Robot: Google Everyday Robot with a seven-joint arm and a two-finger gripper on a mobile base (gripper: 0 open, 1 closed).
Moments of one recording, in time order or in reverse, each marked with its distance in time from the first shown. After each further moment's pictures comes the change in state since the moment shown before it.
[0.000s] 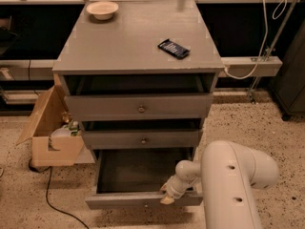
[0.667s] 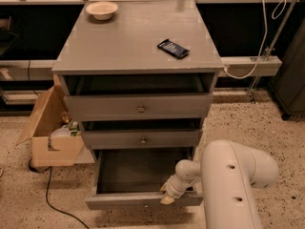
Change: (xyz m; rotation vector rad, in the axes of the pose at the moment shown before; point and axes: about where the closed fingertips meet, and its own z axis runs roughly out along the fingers) arm -0.001 0.000 -0.002 0.000 0.000 0.000
